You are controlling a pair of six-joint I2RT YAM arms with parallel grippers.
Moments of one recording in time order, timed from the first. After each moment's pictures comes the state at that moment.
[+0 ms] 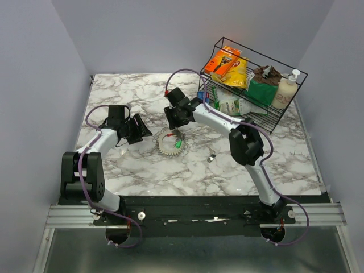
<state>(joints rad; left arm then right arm) -0.03 1.49 0.86 -0.28 0.40 -0.53 0.76 2.33 2.03 -0.65 0.01 0.27</state>
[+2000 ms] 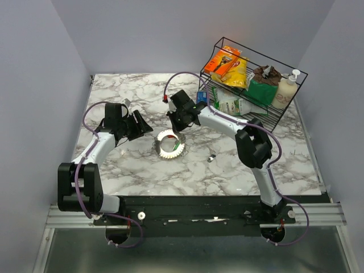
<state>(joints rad) -0.03 1.40 0.84 -0.24 0.45 -0.53 0.76 2.22 1.84 -0.54 -0.12 0.12</state>
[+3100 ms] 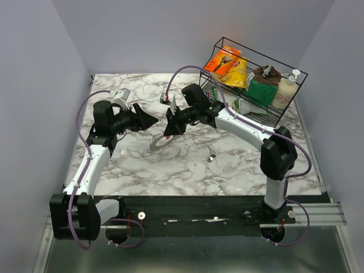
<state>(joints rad) -0.03 1.15 0.80 -0.02 0.72 -0.48 0.76 1.92 1.62 -0.39 -0.70 -0.15</state>
